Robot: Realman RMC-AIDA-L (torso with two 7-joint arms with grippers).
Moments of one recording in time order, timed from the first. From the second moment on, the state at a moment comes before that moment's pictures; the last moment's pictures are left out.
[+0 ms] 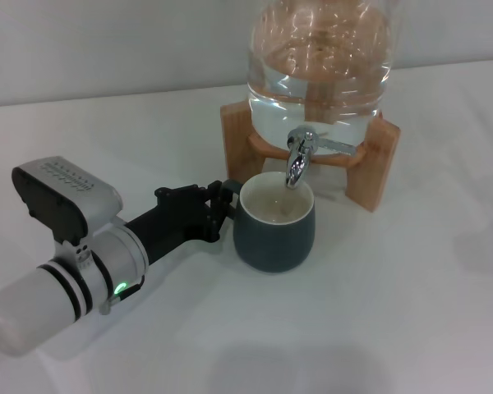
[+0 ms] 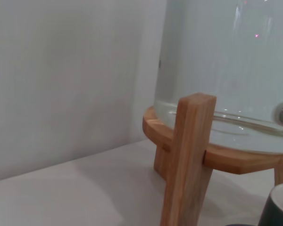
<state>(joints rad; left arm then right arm) -0.80 -2.10 0.06 -0.24 -1.10 -0.85 2.58 0.28 2.00 -0.29 -0.44 1.72 1.19 -2.18</state>
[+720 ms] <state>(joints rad) -0.82 -2.10 0.05 -0.28 -1.10 -0.82 2.58 0.28 2.00 -0.30 -0.44 1.72 1.20 -2.18</state>
